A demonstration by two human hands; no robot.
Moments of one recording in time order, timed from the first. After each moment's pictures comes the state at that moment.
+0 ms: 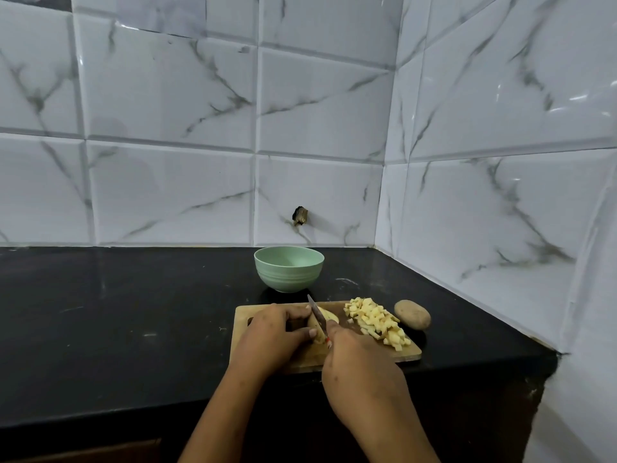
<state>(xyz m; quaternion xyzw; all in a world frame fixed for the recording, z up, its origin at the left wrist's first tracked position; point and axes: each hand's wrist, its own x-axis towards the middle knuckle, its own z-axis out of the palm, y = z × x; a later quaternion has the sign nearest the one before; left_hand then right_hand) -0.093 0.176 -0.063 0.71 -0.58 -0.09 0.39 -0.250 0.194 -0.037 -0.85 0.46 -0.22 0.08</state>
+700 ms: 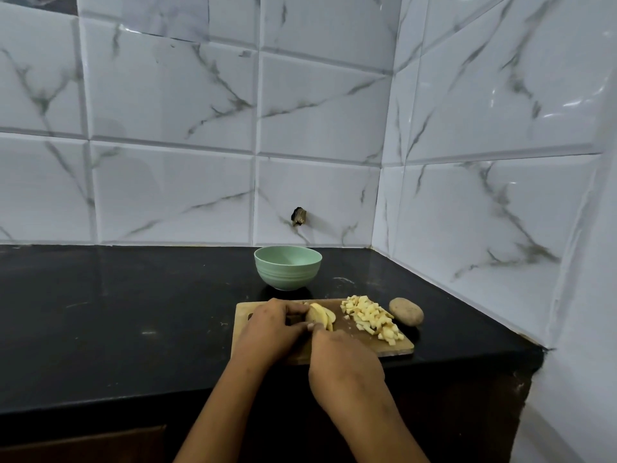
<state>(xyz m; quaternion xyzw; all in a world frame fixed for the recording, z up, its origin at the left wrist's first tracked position) -0.095 0.178 -0.064 0.71 -0.55 -0.11 0.42 -0.232 0.193 -0.033 -0.87 0.48 -0.09 0.07</state>
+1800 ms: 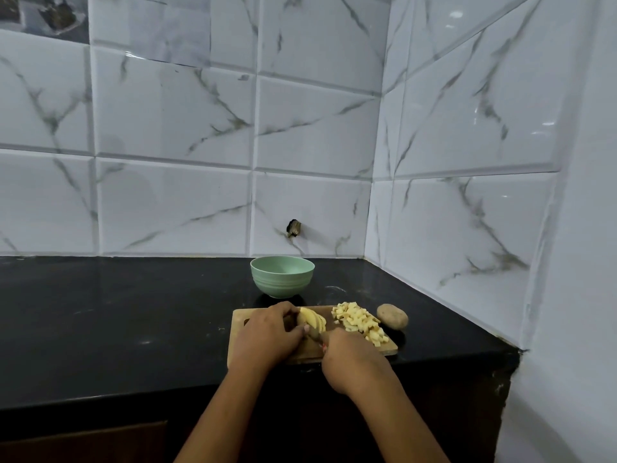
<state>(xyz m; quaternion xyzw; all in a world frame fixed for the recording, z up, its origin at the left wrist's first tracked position) -0.102 0.180 -0.068 0.75 -0.55 0.01 0.37 -0.256 0.188 -0.022 -0.85 0.51 -0.08 0.11</state>
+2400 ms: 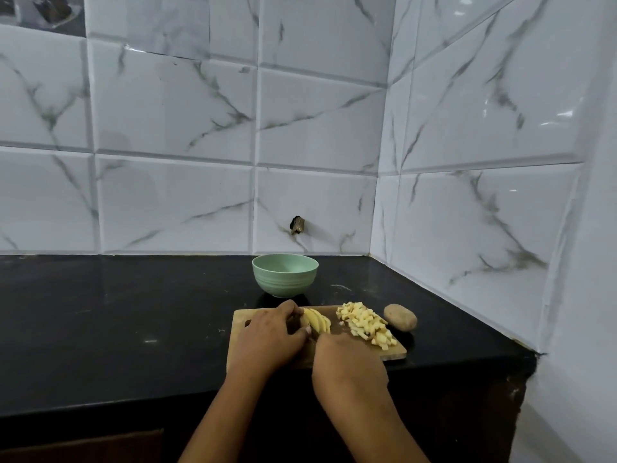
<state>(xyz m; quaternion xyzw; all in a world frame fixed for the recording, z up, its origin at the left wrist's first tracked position) -0.101 0.179 -0.067 0.74 -0.57 0.01 0.35 -0.247 0.195 -0.026 -0.86 0.50 -0.09 0.03</state>
